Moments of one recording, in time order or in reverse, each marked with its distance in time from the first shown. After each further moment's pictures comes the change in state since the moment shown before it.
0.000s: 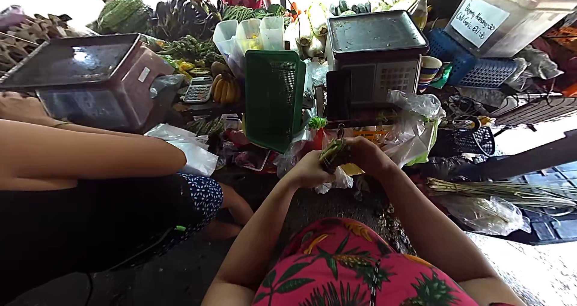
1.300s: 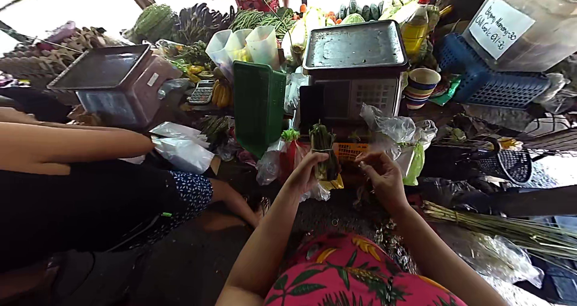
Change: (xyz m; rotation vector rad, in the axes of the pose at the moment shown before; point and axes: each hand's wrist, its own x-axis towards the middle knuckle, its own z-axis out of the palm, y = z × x) left_hand 0.093 0.057 0.083 -1.050 0.336 -0.035; right_hand -0.057 0.004 -0.136 -0.204 0.342 -0.434
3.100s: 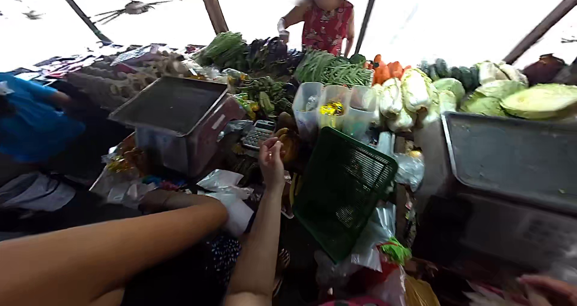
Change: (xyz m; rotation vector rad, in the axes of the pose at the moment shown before) left_hand 0.117 0.238 -0.359 0.354 0.887 0.817; right_hand 0.107 -0.040 0.078 -0.866 -0.015 -0.077
